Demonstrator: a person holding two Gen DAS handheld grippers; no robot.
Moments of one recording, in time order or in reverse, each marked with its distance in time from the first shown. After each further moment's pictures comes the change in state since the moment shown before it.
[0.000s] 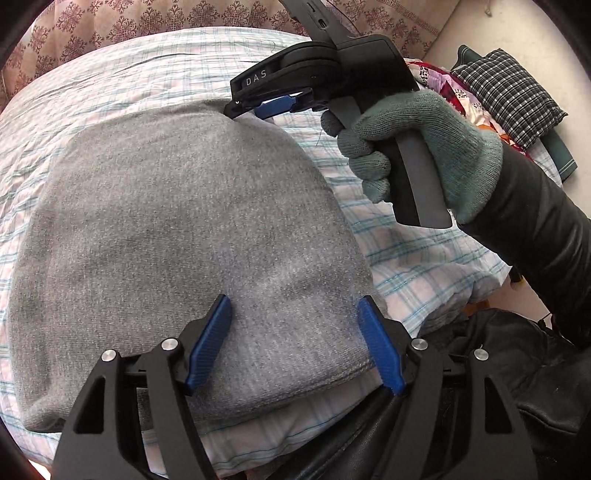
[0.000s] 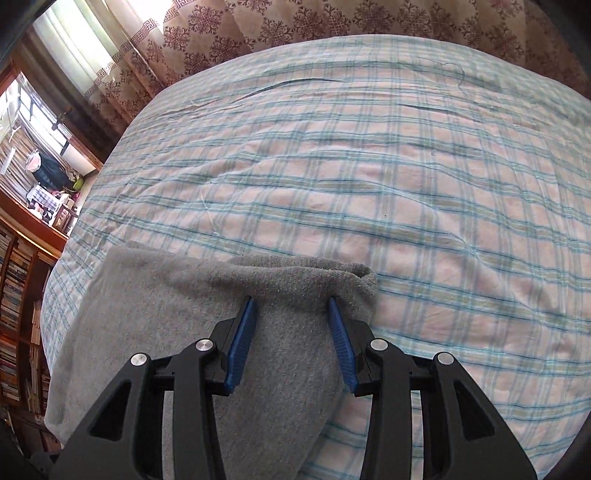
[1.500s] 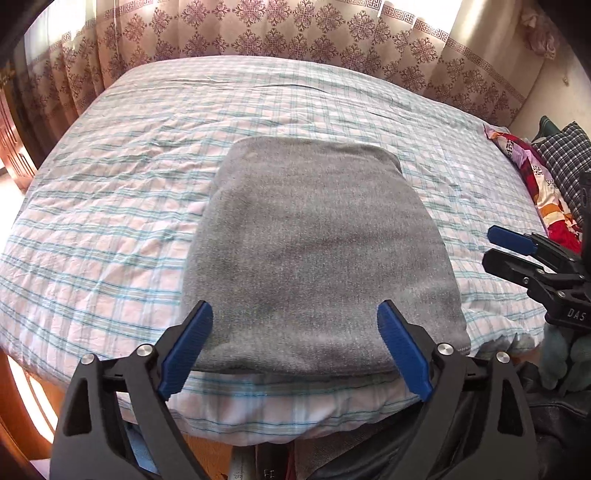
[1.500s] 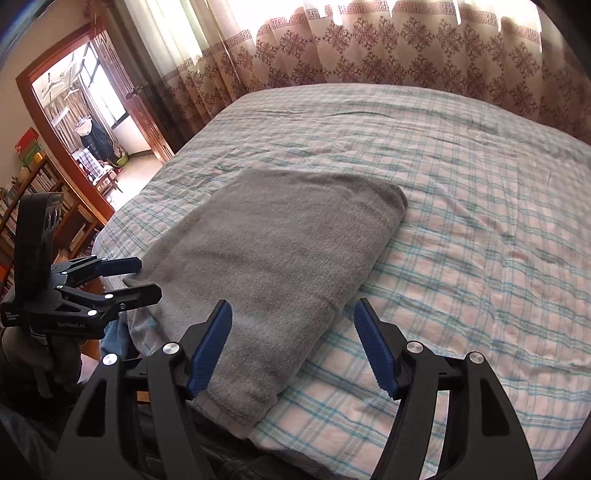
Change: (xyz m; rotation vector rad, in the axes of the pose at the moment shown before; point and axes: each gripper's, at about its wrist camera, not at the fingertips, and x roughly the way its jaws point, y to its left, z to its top) left arm -0.080 0.059 -0.026 -0.254 -0.153 0.320; right arm -0.160 0.046 -0.147 -0.250 -0.184 0.071
